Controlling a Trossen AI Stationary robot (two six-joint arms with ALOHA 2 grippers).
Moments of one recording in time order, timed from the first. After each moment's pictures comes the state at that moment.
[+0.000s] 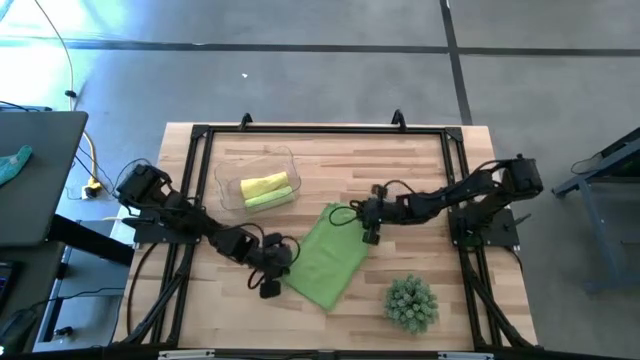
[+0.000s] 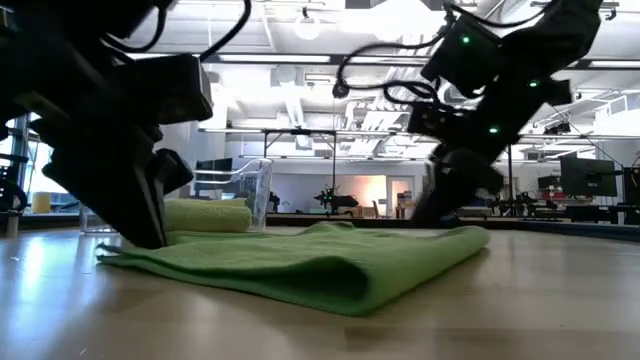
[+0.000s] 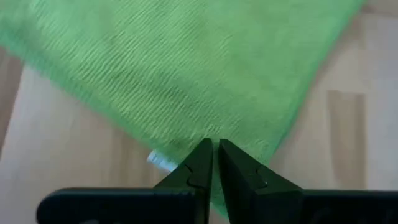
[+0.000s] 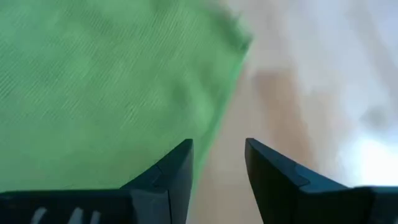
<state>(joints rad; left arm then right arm) -0.34 1.68 0.69 0.02 -0.11 -0.51 0.03 1.58 0.63 0.05 0.29 0.05</state>
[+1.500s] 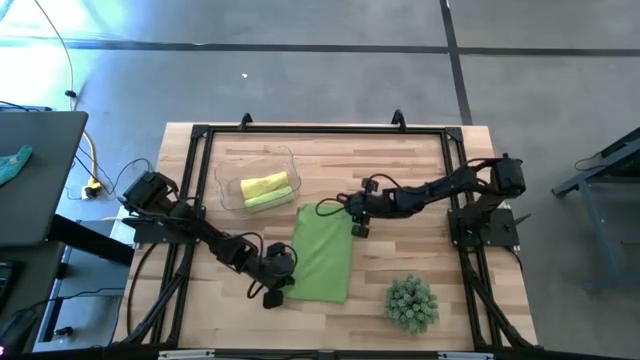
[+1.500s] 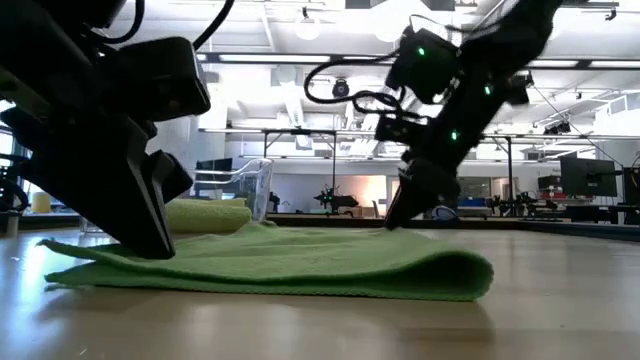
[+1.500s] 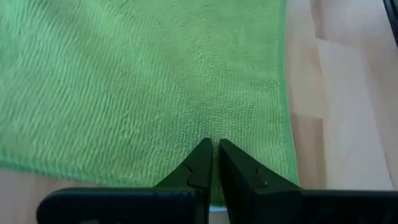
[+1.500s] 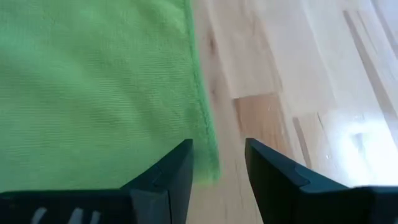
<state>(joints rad) -0.41 1.75 0.69 0.20 -0.16 -0.58 -0.01 1.70 0.80 -0.06 0.29 0.03</state>
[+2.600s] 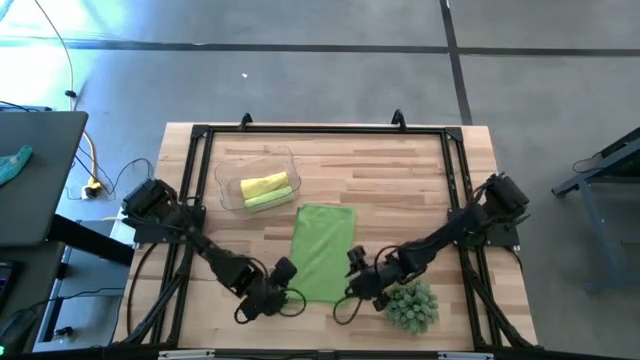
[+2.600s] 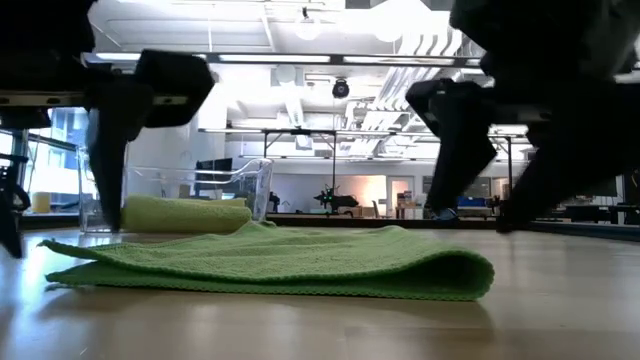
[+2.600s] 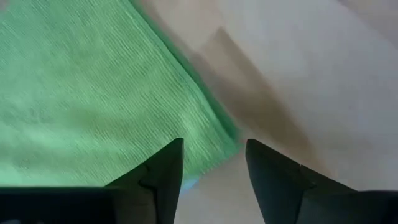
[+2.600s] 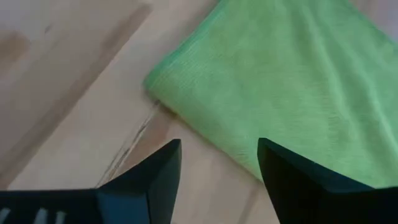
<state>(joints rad) -0.53 1.80 0.99 -0.34 -0.23 0.21 0.53 1.79 0.95 -0.09 0.19 -0.13</state>
